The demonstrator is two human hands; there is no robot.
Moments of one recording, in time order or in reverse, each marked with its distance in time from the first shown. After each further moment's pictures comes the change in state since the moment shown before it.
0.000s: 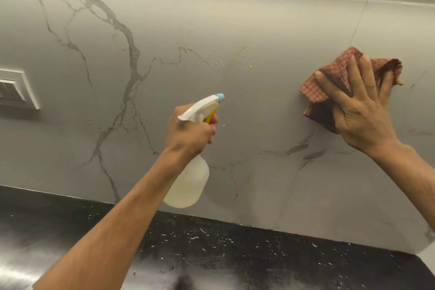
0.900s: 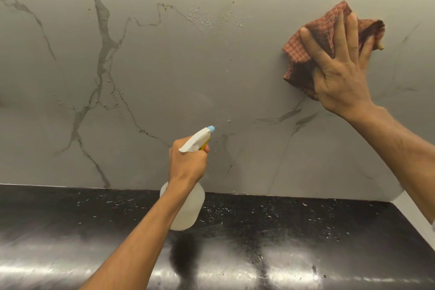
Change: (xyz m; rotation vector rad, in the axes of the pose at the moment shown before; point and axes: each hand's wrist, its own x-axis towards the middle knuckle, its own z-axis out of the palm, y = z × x) left_hand -0.043 -0.111 0.024 0.043 -0.021 -0.298; right_hand 0.001 -0.032 0.003 0.030 -0.040 0.115
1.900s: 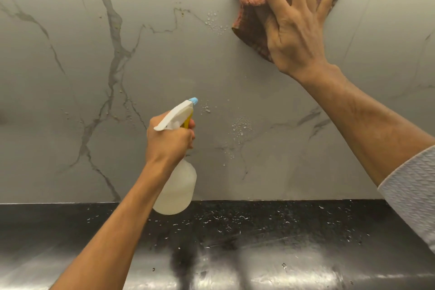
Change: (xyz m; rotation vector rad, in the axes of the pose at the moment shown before) left_hand 0.046 0.043 -0.069 -0.134 0.002 0.153; right_hand 0.105 -0.121 0.000 -0.065 0.216 0.028
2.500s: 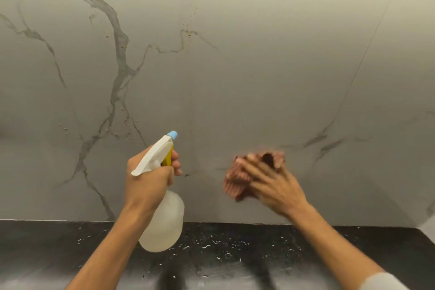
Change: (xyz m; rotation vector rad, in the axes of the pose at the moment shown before) left_hand -0.015 -0.026 -0.025 -0.086 0.030 -0.020; right_hand -0.251 0.004 0.081 -0.033 -0.266 -0.576
